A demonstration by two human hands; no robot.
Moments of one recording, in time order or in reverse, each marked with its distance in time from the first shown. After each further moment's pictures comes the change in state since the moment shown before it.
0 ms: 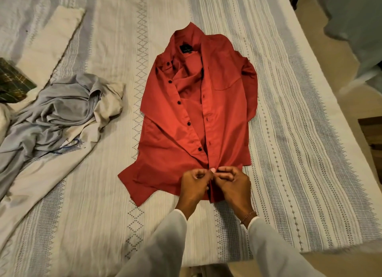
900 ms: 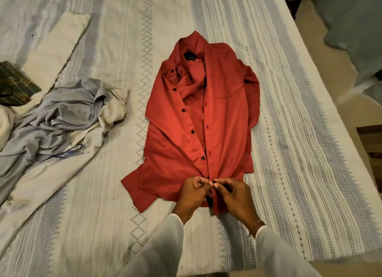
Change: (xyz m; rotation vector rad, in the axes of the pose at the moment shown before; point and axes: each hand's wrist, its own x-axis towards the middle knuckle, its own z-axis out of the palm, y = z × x) left_hand 0.001 0.003 -0.018 0.158 -0.122 -0.093; right_hand 0.002 0.007 -0.007 -0.295 -0.171 -0.219
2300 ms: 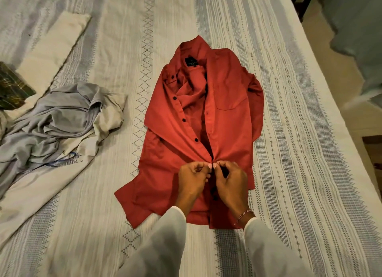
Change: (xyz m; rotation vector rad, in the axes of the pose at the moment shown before) left_hand 0.052 0.061 0.006 -0.139 0.217 0.186; right_hand 0.070 -0.049 0.004 -0.138 0.274 -0.161
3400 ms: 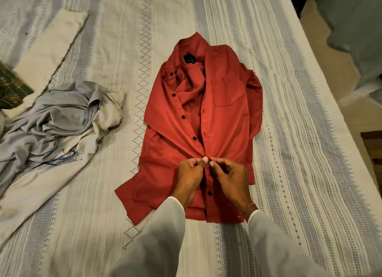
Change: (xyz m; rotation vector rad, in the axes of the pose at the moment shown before) left_hand 0.010 -0.009 -0.003 -0.091 -0.037 -0.162; right_hand 0.000 0.011 0.001 0.335 -0.142 0.094
